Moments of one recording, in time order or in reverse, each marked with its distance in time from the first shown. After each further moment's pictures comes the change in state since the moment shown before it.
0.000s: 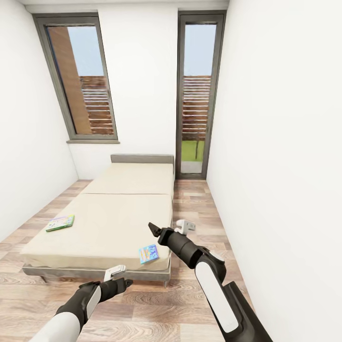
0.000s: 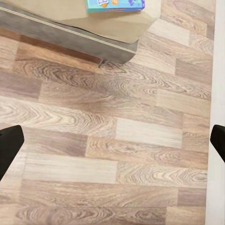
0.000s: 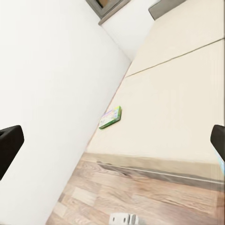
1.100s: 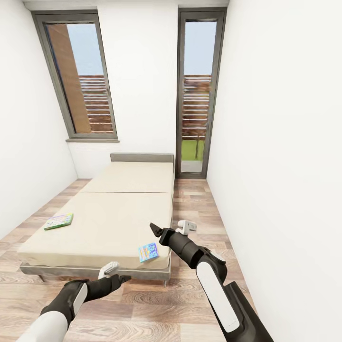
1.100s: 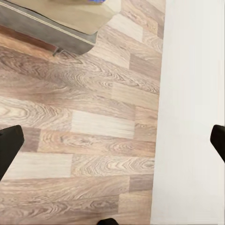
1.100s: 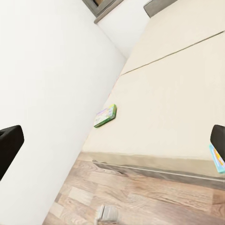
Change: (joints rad) left arm -0.001 0.065 0.070 -0.038 0.011 0.153 -0.291; right arm 0.000 -0.007 -0.004 0.003 -0.011 0.000 -0.008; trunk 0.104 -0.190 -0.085
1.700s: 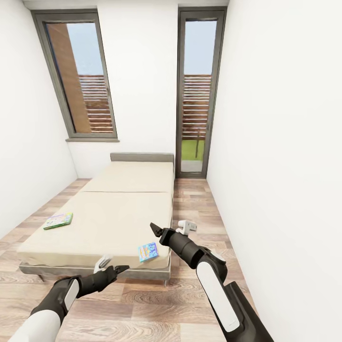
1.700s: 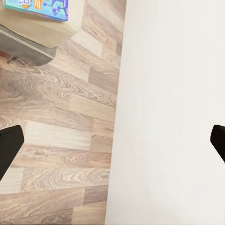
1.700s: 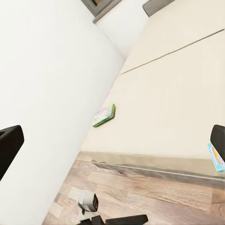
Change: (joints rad) left arm -0.001 0.033 0.044 -0.046 0.096 0.099 -0.169; right arm 0.000 0.000 -0.003 0.003 -0.001 0.000 0.000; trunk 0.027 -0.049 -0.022
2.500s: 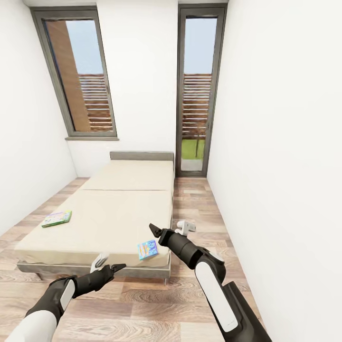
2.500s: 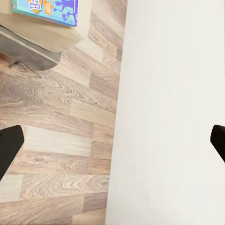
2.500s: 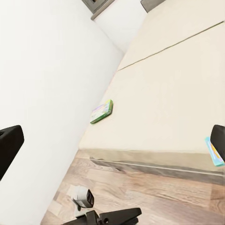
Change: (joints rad) left arm 0.000 0.018 0.029 -0.001 0.002 0.003 -0.025; right arm 0.000 0.010 -0.001 0.013 0.000 -0.001 0.001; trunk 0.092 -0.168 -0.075
